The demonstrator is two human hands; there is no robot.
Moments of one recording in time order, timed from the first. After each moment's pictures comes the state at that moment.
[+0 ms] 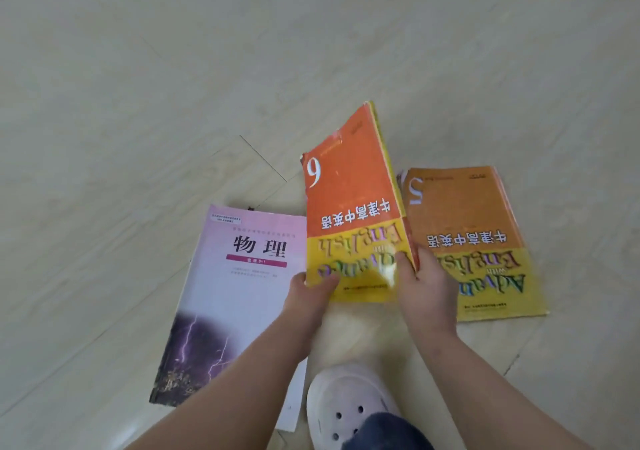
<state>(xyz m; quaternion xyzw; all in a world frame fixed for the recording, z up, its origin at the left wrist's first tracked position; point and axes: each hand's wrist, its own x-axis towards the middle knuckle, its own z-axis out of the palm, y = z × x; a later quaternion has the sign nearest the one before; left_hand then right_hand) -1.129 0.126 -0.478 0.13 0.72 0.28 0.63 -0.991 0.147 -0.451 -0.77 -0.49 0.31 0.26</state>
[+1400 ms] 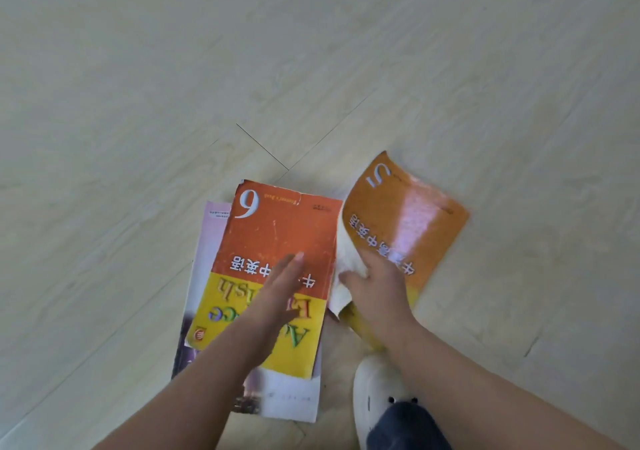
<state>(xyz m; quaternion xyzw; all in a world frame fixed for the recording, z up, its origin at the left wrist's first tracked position) -1.172 0.116 -0.448 0.19 0.69 0.24 0.66 -1.040 0.137 -0.467 -0.70 -0.48 0.50 0.17</state>
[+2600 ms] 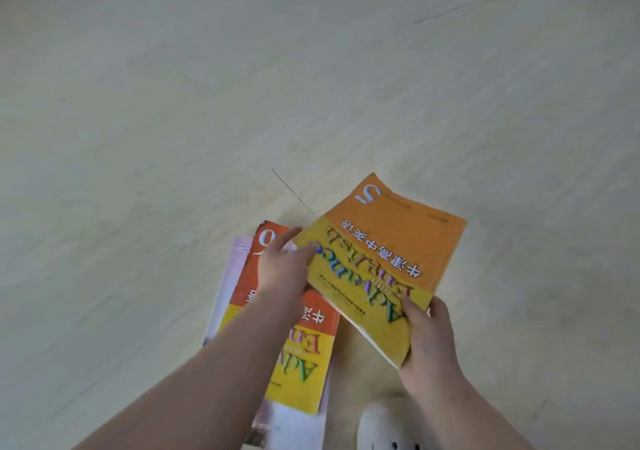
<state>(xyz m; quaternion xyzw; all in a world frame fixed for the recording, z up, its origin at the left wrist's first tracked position) -1.169 0.180 -0.408 0.06 0.70 0.48 0.53 -1.013 0.141 -0.432 -0.62 -0.07 0.65 0.42</state>
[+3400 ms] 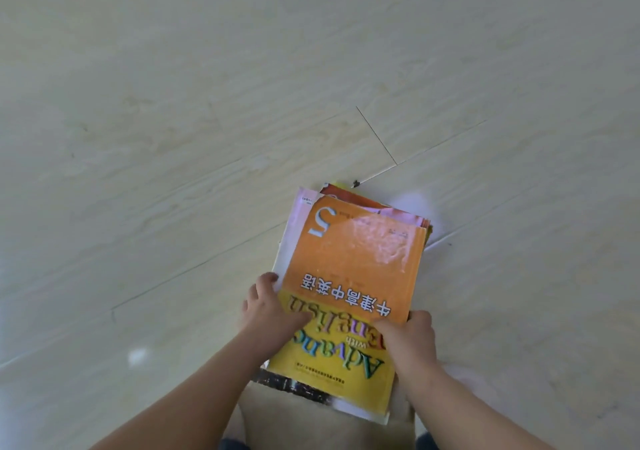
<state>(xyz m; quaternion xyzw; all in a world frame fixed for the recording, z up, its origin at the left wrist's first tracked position) -1.287 0.026 -0.485 0.27 0.85 0.06 0.45 -1.110 0.073 -0.505 -0.78 -0.36 0.51 0.05</state>
